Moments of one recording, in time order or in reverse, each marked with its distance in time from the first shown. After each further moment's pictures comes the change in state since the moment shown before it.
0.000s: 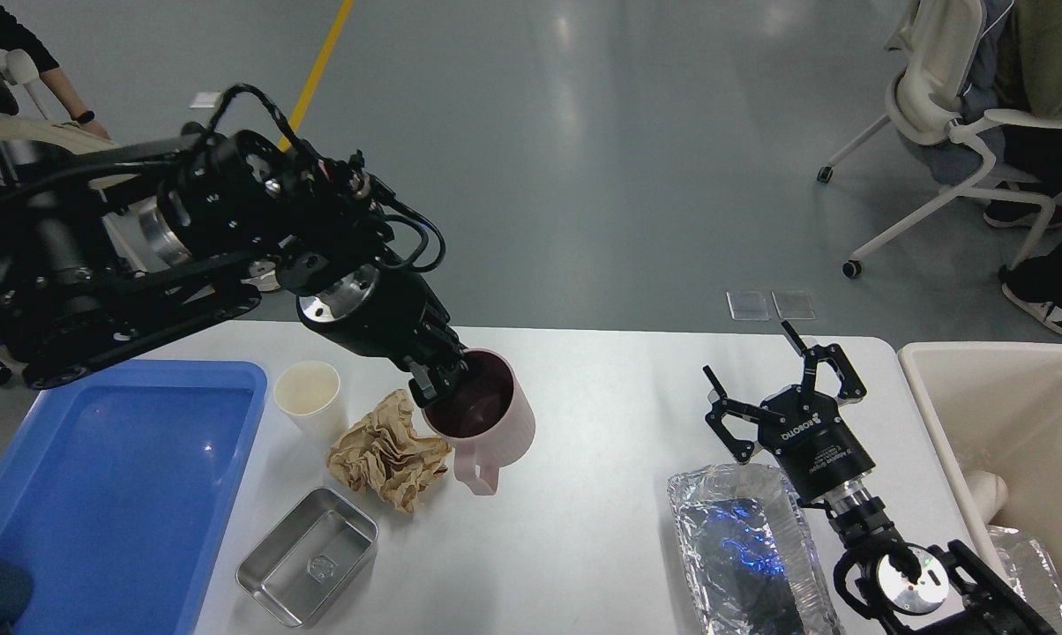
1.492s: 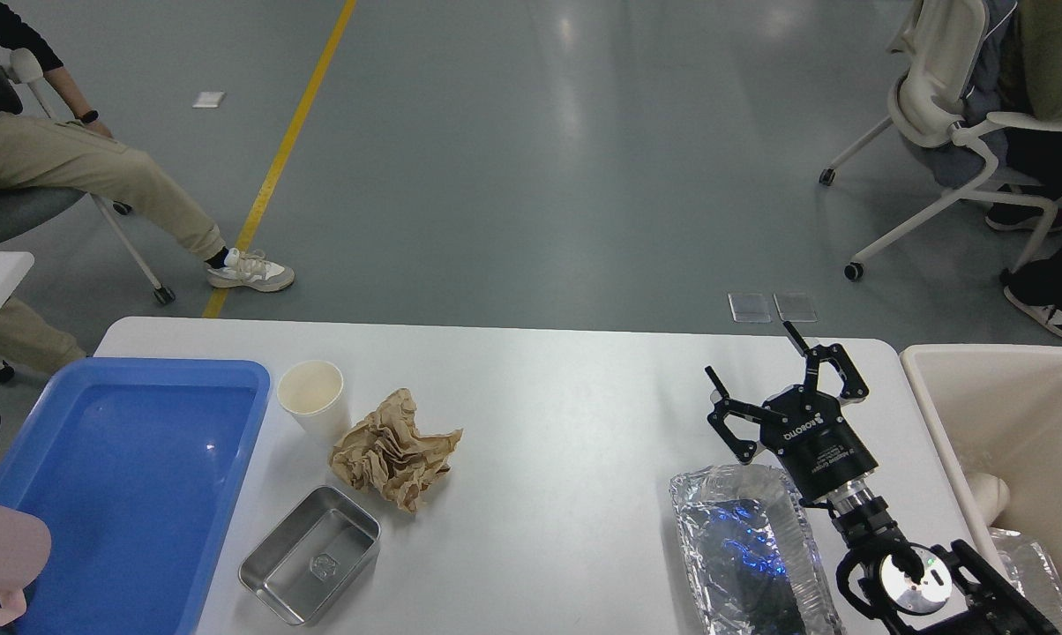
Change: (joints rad) left arm 0.373 0.843 0.476 0.299 -0.042 0.803 -0.174; right arm -0.001 -0.006 -0.003 0.001 0.000 0.001 0.000
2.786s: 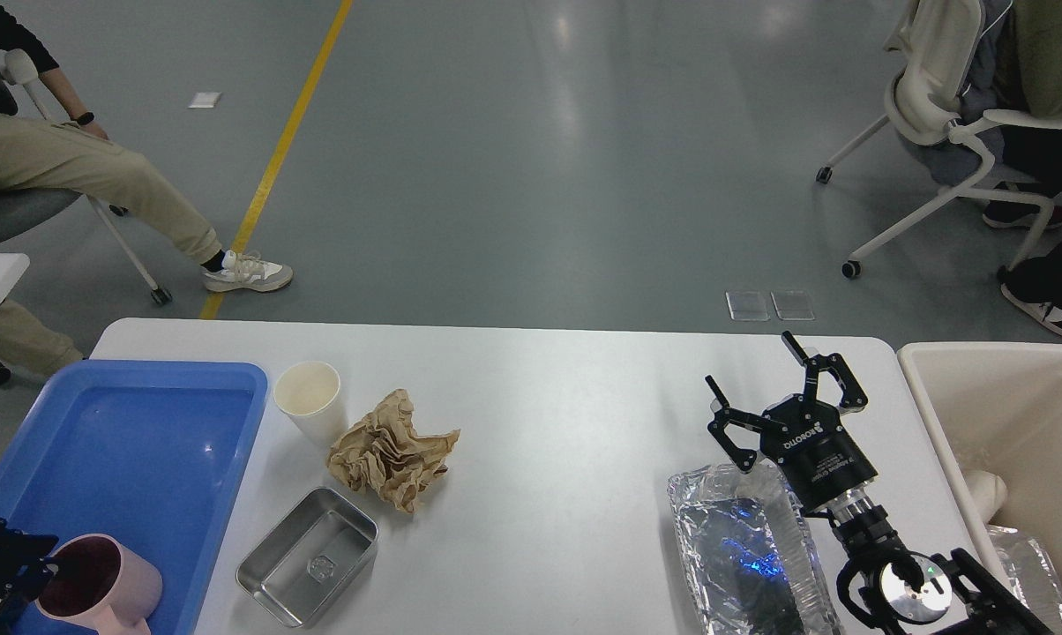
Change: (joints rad) left arm 0.248 -0.325 0.014 0.291 -0.163 0.196 -0.002; right arm -0.013 0.005 -0.002 -0.008 0.000 -0.001 0.000
